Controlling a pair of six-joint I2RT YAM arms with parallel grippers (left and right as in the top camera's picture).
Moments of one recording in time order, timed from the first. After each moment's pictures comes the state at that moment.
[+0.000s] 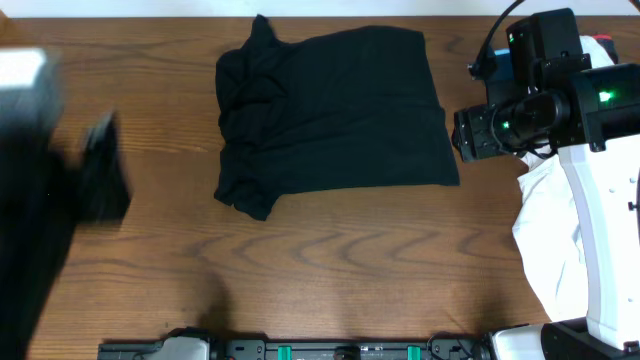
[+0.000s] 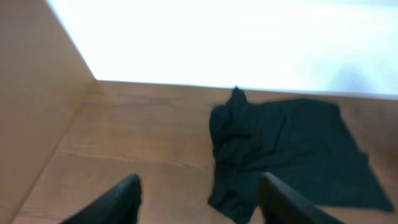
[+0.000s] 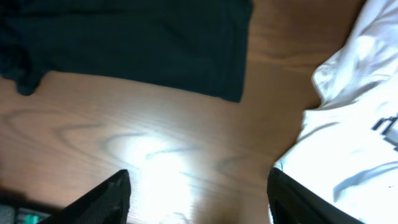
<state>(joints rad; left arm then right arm) -0.11 1.27 2.49 -1.70 -0.18 -0.10 0.20 1.58 1.93 -1.57 -0.07 0.02</state>
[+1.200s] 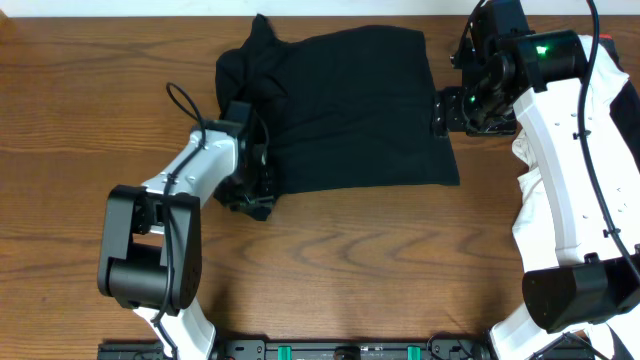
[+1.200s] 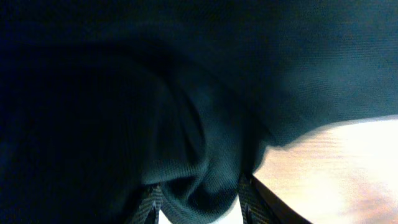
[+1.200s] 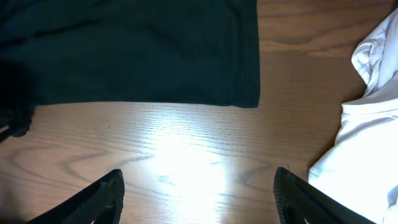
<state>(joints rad) -0.19 1.88 1.14 -0.91 0.19 -0.28 0.19 1.79 1.92 -1.48 -0.07 0.19</state>
